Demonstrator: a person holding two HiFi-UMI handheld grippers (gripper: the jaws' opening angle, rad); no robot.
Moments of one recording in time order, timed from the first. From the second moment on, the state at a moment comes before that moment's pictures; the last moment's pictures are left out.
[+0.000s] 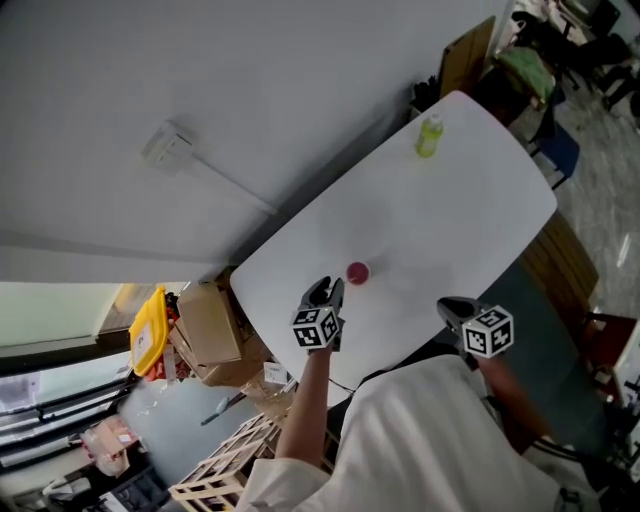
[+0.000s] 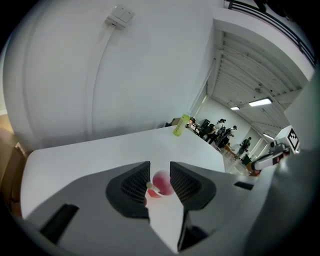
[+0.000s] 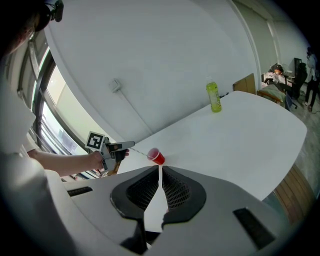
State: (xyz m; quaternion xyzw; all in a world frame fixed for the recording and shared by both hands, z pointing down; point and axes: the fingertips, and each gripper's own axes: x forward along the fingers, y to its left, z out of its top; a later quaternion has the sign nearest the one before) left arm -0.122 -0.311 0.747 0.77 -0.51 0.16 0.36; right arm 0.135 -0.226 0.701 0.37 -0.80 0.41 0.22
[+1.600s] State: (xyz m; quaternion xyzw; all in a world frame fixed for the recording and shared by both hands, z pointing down) left arm -0.176 -0.180 0.663 0.79 -0.54 0.08 0.29; right arm 0.131 -0.109 0.654 0.44 -0.81 0.34 0.16
